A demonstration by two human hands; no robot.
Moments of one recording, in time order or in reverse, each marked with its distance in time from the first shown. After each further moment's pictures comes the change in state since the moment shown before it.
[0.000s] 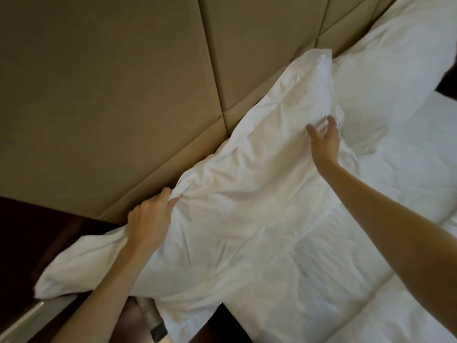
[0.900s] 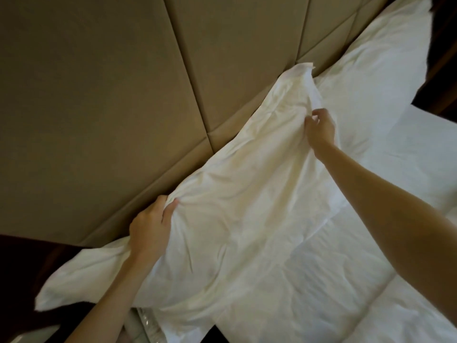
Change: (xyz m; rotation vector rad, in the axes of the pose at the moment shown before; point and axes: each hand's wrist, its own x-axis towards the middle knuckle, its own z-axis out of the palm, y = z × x) left_hand 0.023 0.026 0.009 -0.300 0.092 -0.042; right_hand 0.054 -0.047 -0.019 -0.165 0.042 -0.047
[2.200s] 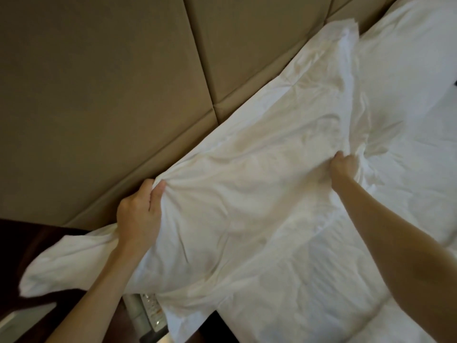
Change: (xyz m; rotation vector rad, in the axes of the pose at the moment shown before) left_hand -0.005 -0.011 0.002 -0.028 0.134 -0.006; right_hand -0.024 0.135 0.035 0.024 0.110 0.483
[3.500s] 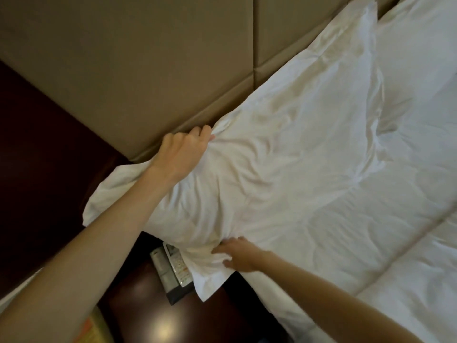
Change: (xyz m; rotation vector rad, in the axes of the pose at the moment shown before) left_hand 0.013 -0.010 -0.037 0.788 0.076 0.686; right_hand -0.334 0.160 0.068 -0.997 -1.253 -1.081
